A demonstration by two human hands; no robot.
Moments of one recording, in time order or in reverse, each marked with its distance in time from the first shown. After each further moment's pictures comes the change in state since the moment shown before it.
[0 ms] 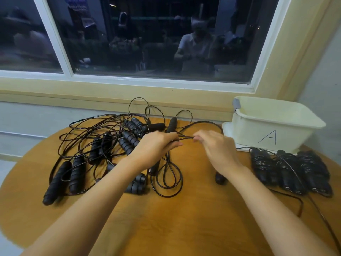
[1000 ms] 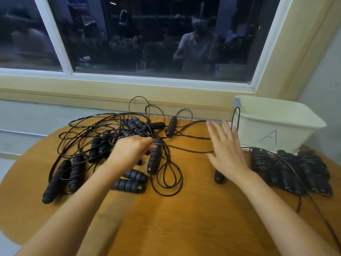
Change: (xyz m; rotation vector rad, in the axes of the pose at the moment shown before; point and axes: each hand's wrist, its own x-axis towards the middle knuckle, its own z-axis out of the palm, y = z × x) left_hand -0.051 -0.042 -0.008 0.253 0.116 -0.041; right_hand -0.023 0.024 0.006 -0.236 -0.368 0.243
